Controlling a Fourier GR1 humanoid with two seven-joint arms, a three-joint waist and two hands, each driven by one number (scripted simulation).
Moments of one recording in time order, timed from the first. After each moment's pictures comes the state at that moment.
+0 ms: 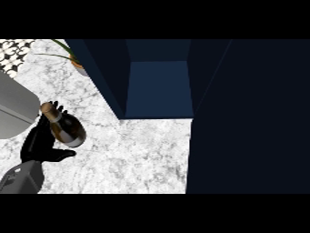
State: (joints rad) left arm -0.37 0.27 0.33 -0.51 0.15 -0.49 -0.64; right arm -0.11 -0.13 0.02 -2.43 -0.20 0.12 0.63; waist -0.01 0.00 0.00
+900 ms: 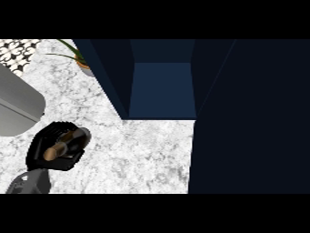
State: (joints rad) left arm -0.24 0.20 0.25 -0.75 0.13 -0.38 -0.72; right arm -0.11 -0.12 0.00 -2.43 -0.20 0.12 0.63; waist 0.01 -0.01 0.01
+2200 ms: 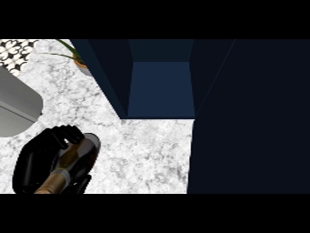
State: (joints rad) left arm 0.12 0.02 0.01 -1.76 0.17 -0.14 -0.28; right arm -0.09 -0.10 -0.01 -2.42 -0.21 0.15 0.61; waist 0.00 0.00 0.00
